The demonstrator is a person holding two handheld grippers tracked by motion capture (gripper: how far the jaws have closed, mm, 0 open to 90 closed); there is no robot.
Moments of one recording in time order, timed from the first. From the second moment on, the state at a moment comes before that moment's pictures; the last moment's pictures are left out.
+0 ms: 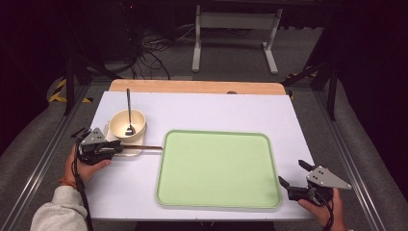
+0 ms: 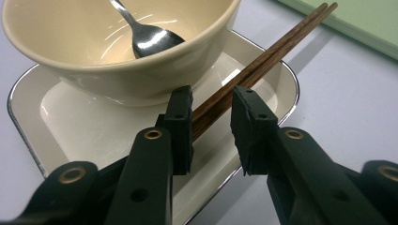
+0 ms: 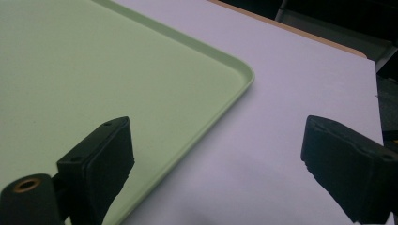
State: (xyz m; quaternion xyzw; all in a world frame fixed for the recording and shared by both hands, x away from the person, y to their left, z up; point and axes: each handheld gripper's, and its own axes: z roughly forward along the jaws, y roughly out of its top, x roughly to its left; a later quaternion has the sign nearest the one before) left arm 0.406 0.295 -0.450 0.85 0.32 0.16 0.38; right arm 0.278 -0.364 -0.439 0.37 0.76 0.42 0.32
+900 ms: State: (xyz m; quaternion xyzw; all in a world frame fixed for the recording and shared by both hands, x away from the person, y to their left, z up) left arm 0.410 0.285 -0.448 0.89 0.26 0.14 0.34; right arm 0.277 -0.365 -0.441 0.37 0.77 0.41 0.32
